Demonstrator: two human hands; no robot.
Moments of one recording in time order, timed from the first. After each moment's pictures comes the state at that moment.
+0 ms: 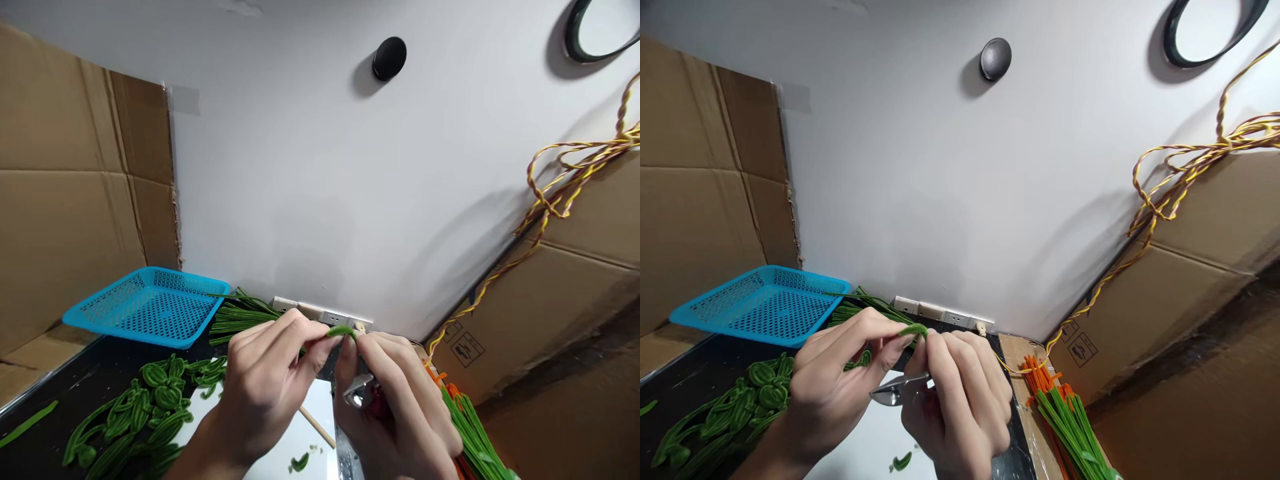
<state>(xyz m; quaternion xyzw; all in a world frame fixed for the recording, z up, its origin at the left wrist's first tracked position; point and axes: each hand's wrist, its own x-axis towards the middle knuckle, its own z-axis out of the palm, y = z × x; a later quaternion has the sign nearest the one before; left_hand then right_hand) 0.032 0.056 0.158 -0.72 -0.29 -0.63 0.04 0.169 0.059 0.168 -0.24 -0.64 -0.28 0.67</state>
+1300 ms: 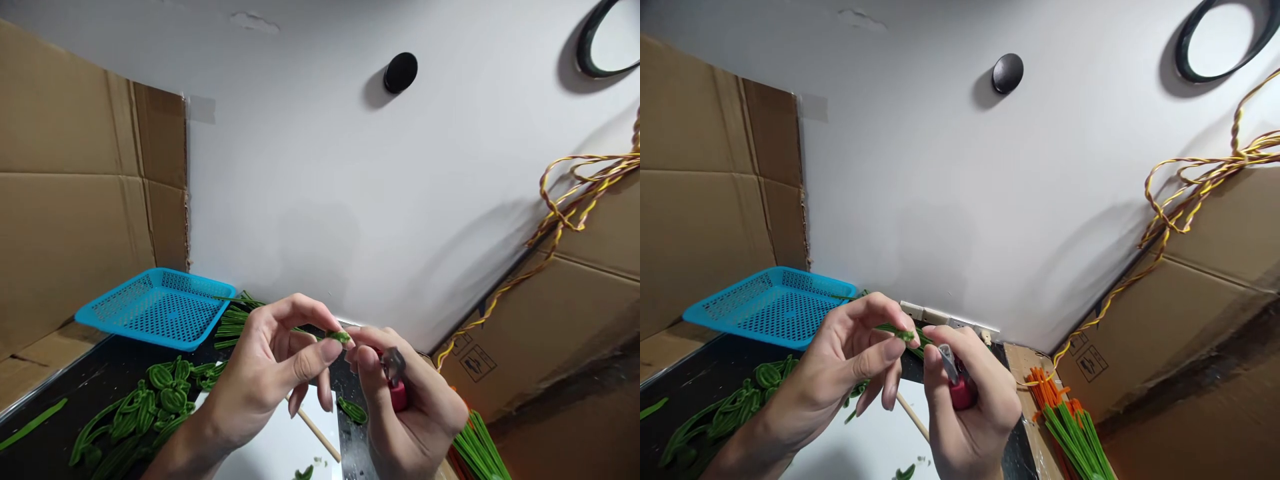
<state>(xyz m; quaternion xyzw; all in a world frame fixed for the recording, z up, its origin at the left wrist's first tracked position) 0.016 0.059 0.173 -0.55 -0.15 -0.59 -0.57 0.178 0.052 0.169 -0.29 -0.71 0.01 0.65</state>
